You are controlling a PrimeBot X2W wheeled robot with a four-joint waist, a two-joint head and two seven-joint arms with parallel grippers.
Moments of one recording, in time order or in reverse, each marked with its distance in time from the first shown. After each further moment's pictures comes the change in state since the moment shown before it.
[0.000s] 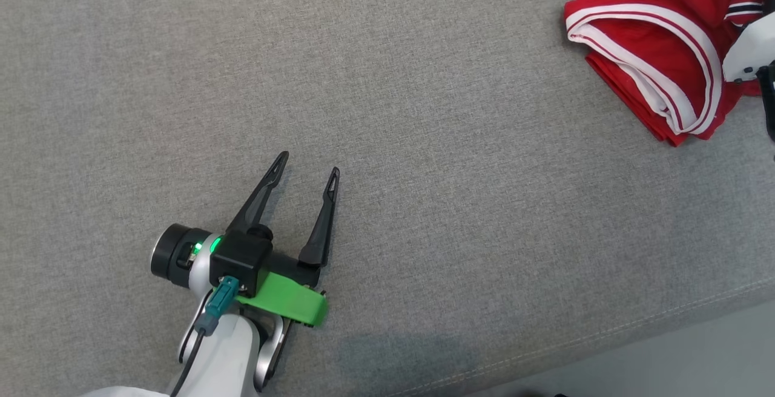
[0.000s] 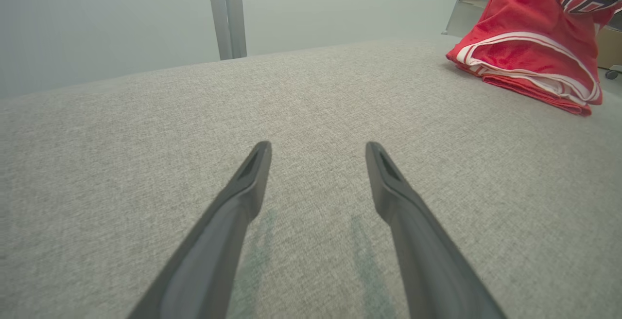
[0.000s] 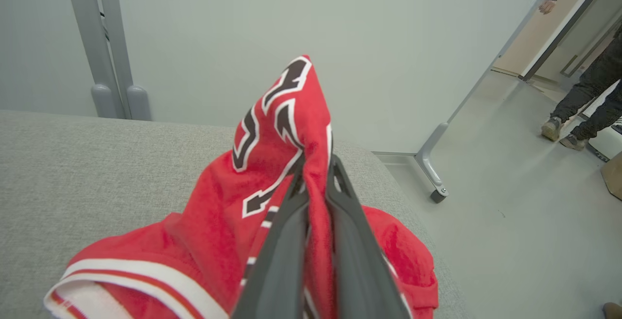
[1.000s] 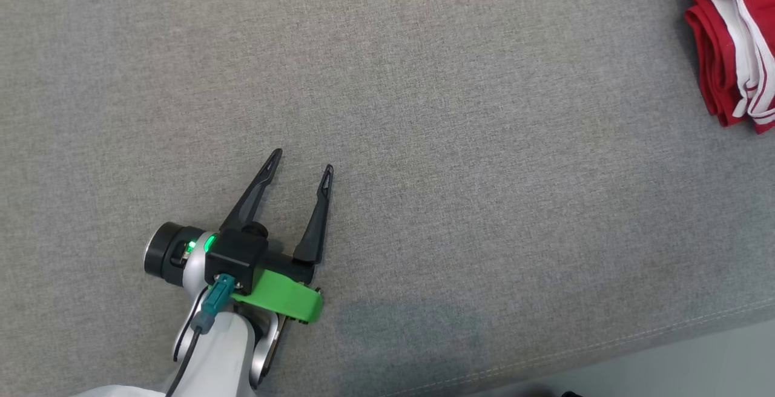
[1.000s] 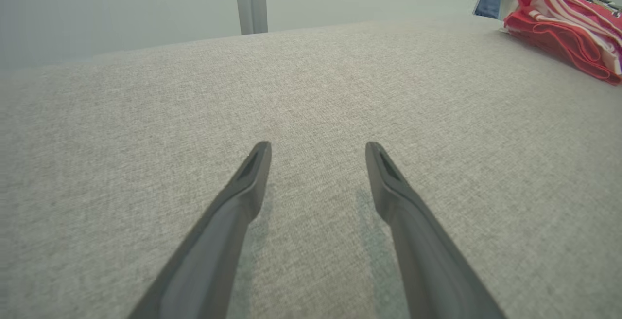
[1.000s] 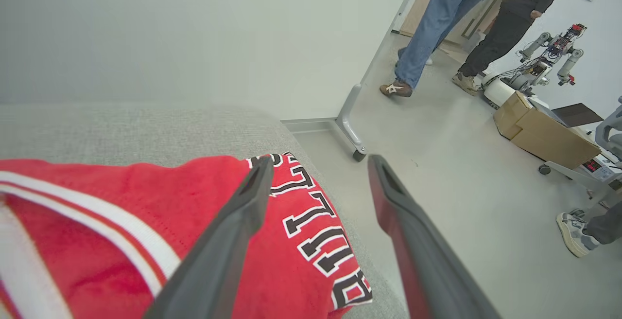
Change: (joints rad) left arm -0.004 0.001 0.018 0.002 0.016 0.000 0.000; right arm -0.016 -0.054 -0.524 0.098 -0.362 0.000 0.000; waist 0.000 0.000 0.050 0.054
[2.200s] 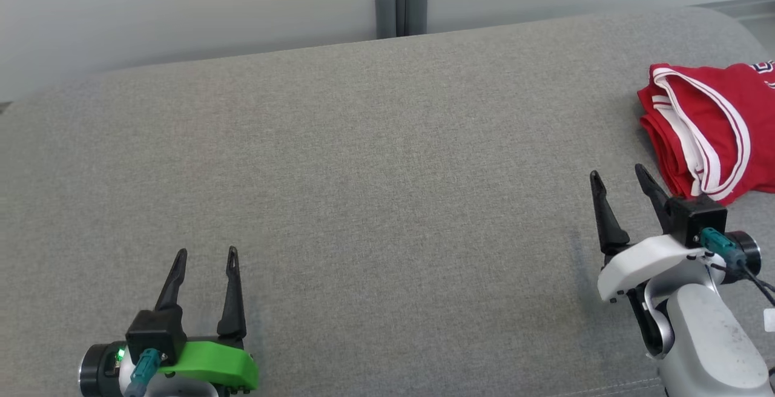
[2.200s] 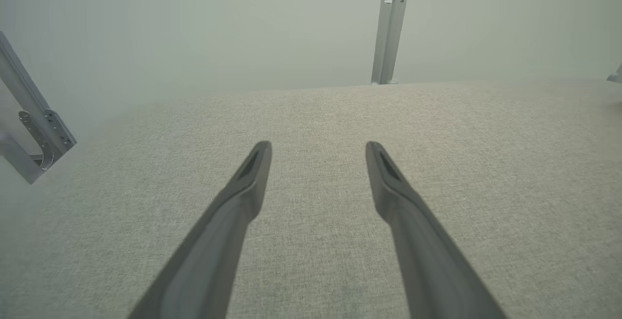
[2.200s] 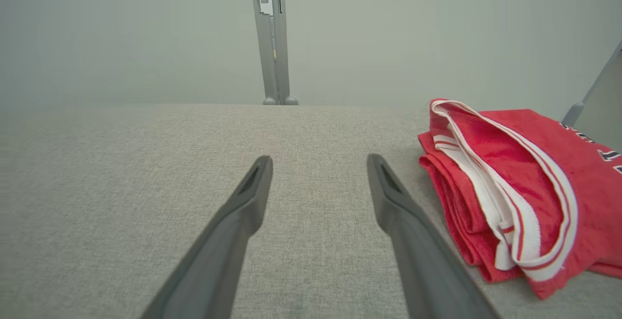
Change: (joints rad) left arm 0.221 0.000 0.211 0.047 -0.072 0.094 0.000; right arm 0.663 0.281 0.533 -0.502 0.396 0.000 -0.001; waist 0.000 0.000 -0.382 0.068
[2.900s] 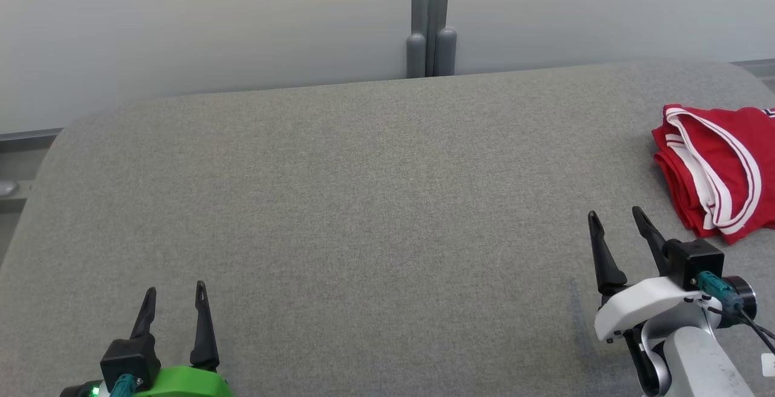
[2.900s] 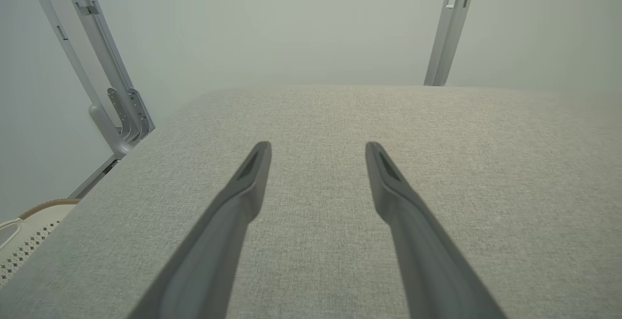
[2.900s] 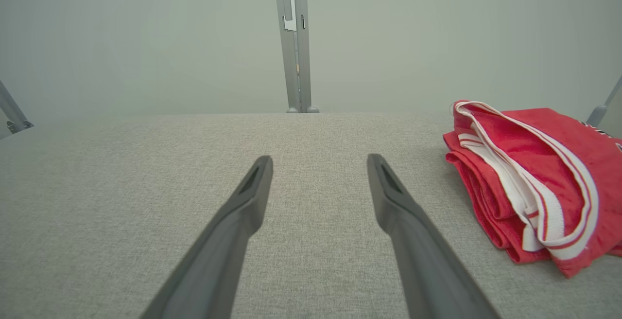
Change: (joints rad) left arm 0.056 0.000 0.100 0.058 -0.002 0.003 0.000; right arm 0.147 0.050 -0.030 -0.075 -0.007 0.000 0.000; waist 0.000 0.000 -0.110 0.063
